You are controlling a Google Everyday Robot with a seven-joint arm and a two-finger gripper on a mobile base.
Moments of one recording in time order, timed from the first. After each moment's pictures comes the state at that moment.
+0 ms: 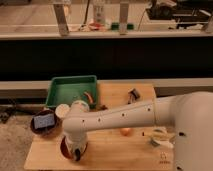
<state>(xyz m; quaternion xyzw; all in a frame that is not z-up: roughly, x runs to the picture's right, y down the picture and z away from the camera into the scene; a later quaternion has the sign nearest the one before) -0.138 0.288 0.699 -0.19 -0.37 -0.70 0.57</state>
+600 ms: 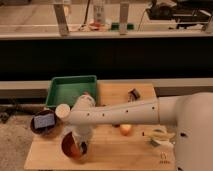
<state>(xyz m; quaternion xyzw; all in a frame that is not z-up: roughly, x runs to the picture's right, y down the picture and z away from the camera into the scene) -0.113 0.261 0.724 -0.22 -0.35 -0.69 0.60</state>
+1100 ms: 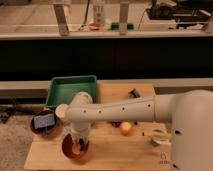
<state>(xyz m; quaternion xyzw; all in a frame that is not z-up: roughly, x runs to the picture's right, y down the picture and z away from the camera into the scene) -0.131 0.251 0.727 -0.20 -0.35 -0.70 0.59</state>
